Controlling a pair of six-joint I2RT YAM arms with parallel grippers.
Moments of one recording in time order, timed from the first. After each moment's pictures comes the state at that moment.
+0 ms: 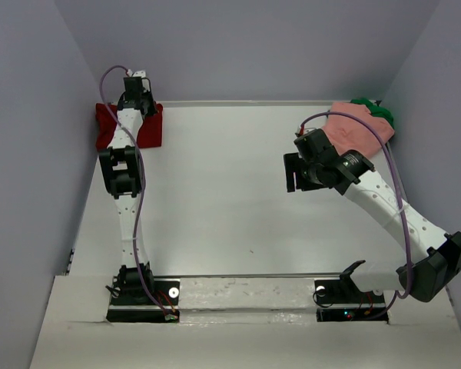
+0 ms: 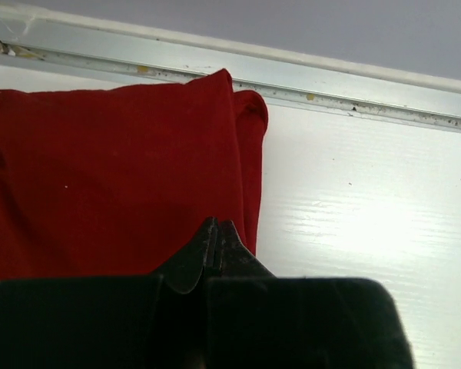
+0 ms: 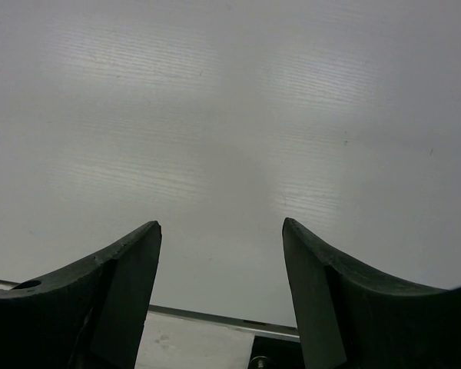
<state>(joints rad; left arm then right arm) 0.07 2.54 2.36 -0.44 0.04 -0.12 0.60 1.30 1.33 -0.99 0.24 0.40</state>
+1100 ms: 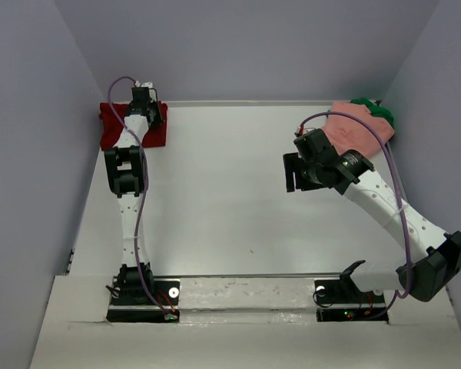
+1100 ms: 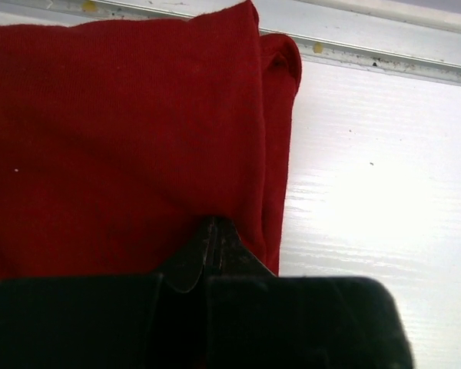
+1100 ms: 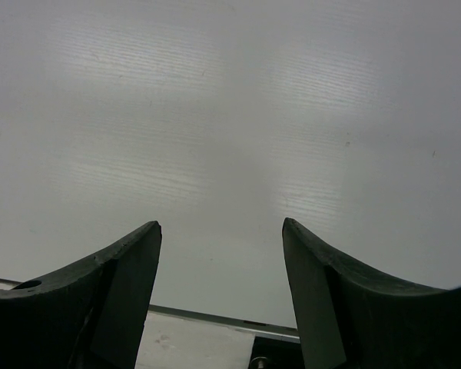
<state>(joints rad) 0.06 2.61 2.30 -0.39 0.06 -0.15 0.60 1.30 1.33 -0.98 0.23 0.40</state>
